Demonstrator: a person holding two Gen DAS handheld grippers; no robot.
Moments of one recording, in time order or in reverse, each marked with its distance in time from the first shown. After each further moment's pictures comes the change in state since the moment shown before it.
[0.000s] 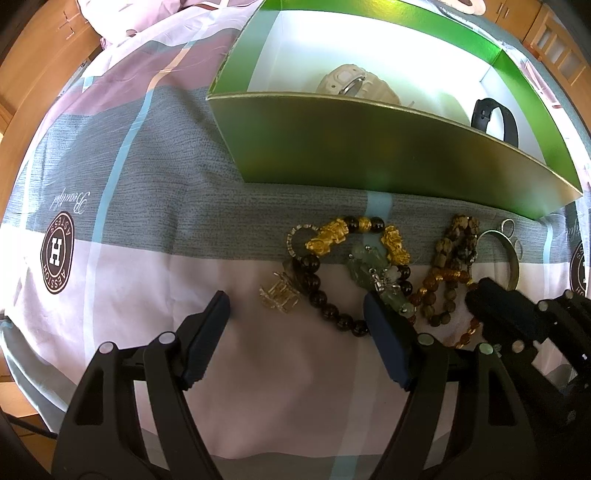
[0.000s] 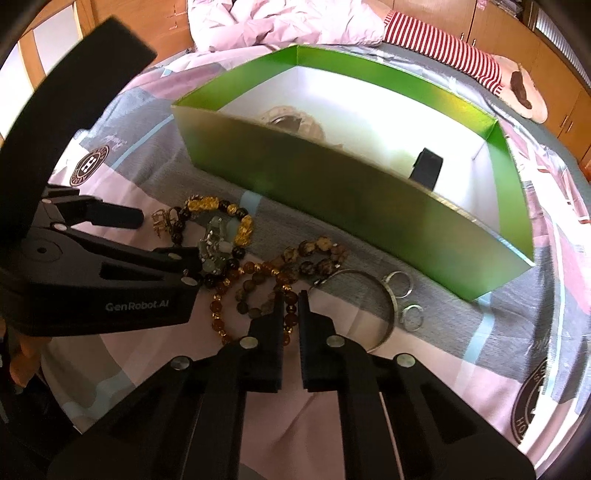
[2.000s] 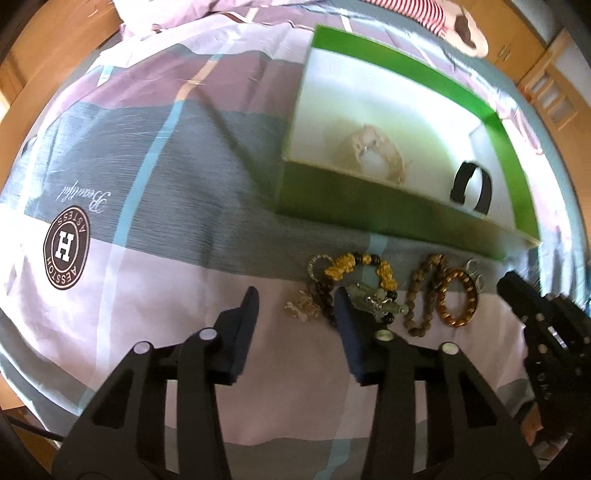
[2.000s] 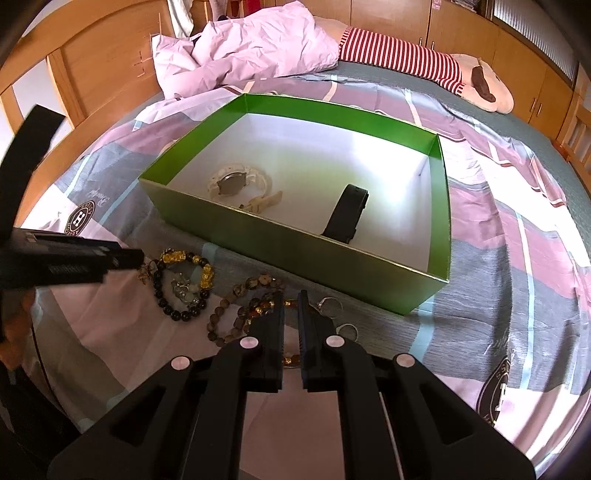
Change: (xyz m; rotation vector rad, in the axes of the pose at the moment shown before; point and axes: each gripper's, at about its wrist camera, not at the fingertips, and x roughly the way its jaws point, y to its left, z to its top) left arm -0.050 0.052 0.014 -0.118 -0.053 -0.150; right arm -0.039 -0.037 0.010 0.112 -0.089 -0.036
